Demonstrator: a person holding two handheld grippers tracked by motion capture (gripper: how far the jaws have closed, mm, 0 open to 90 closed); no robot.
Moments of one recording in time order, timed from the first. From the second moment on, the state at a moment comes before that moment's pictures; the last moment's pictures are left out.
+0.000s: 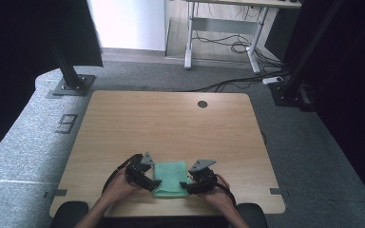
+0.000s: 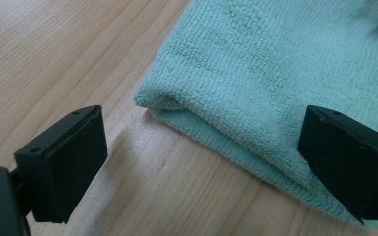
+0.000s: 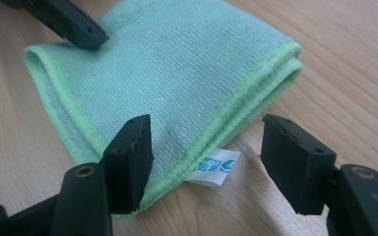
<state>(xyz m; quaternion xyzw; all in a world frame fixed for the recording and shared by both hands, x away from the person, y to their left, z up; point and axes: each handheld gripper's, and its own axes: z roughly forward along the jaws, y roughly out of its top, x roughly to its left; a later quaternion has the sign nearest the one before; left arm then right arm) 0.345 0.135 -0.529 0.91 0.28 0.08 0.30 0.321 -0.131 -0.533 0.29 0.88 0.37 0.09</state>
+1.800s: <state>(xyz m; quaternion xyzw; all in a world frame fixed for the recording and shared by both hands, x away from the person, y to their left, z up) 0.332 0.146 -0.544 0.87 0.36 0.11 0.31 0.327 -0.125 -0.546 0.34 0.86 0.36 0.12</state>
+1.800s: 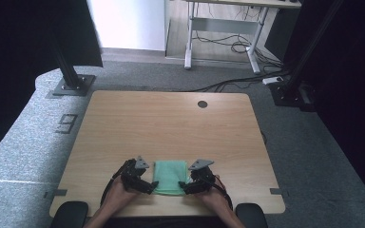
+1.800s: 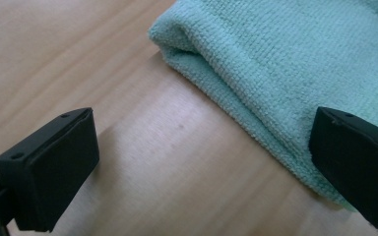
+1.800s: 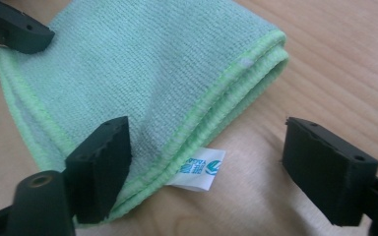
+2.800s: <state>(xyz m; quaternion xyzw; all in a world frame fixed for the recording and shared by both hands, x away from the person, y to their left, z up) 0.408 0.137 -0.549 0.85 0.39 0.13 0.33 0.404 -0.136 -0.550 0.40 0.83 0.36 0.15</state>
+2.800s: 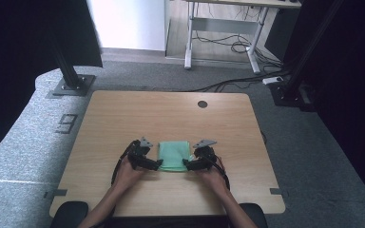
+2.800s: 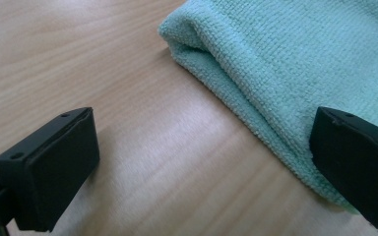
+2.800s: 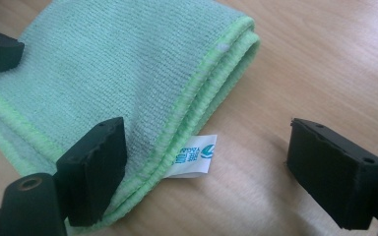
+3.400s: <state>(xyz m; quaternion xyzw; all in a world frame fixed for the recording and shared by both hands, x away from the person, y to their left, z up) 0.438 0.133 -0.549 0.84 0.41 0.14 0.33 0.429 -0.139 -0.551 0.41 0.82 0.36 0.16</state>
